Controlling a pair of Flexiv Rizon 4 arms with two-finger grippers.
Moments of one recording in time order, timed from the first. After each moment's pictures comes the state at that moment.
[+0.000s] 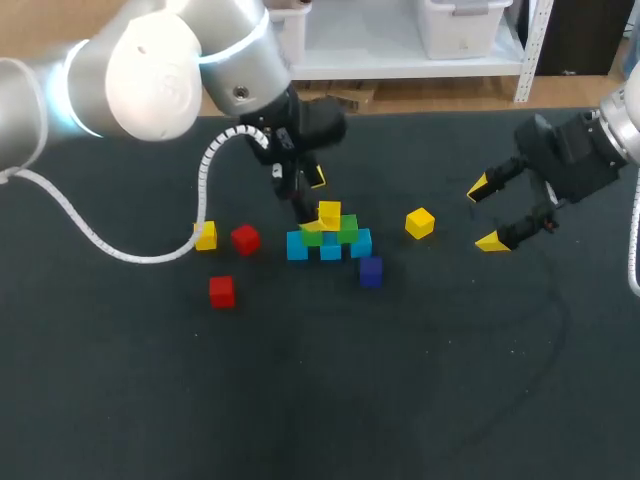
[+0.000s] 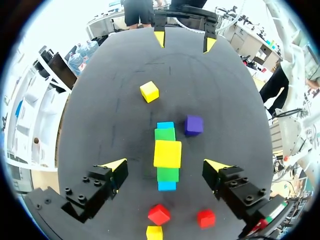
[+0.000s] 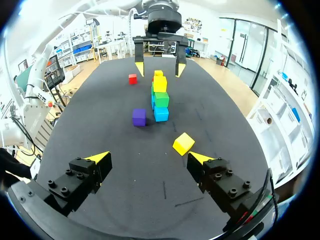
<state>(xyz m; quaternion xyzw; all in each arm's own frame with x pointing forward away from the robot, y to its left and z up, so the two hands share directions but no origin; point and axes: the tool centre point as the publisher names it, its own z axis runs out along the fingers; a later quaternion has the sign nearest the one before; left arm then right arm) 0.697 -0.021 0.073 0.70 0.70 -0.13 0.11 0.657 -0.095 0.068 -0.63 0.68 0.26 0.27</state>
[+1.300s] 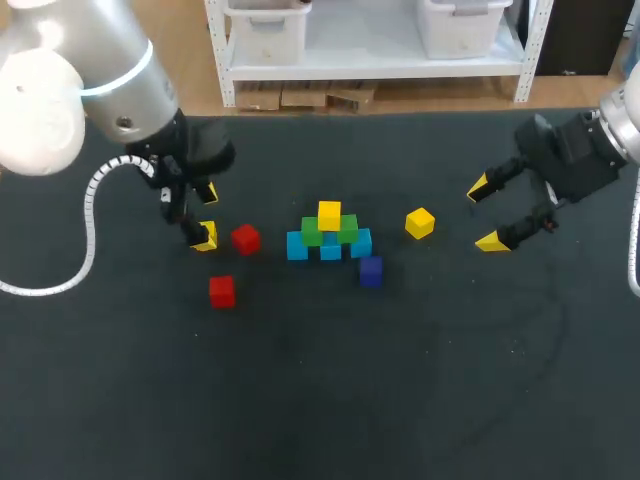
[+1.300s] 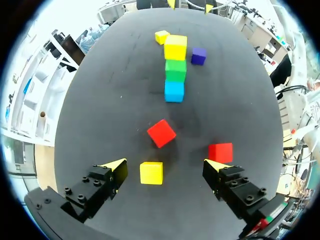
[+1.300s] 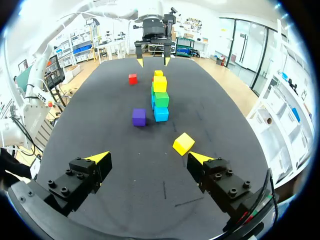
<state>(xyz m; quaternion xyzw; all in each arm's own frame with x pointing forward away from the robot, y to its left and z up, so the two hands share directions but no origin) 0.697 0.131 0.037 0.67 0.73 -0.07 0.09 0.657 -0.095 0.068 -0.63 0.68 0.26 0.27</state>
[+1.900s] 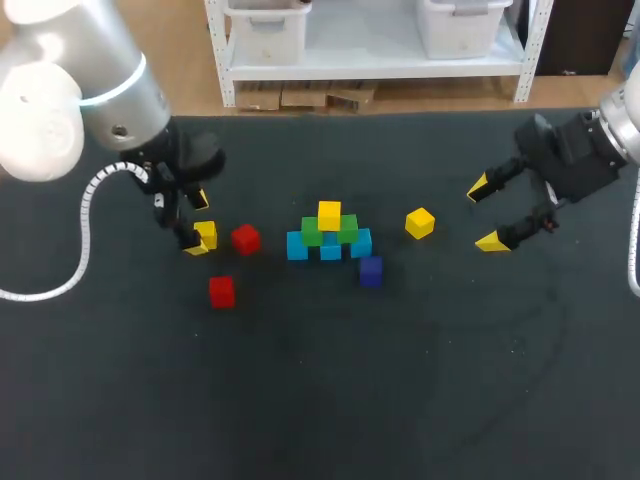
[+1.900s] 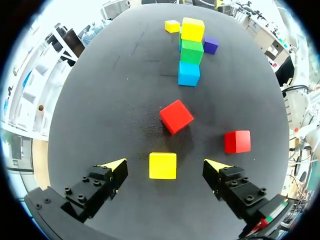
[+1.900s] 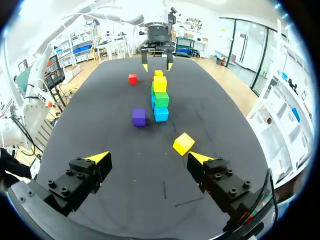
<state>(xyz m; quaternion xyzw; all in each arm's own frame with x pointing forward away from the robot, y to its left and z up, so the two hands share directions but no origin) 0.710 0.148 0.010 0.66 0.74 -0.08 0.08 0.657 -0.095 0.068 -0.63 0.68 0.26 0.27</state>
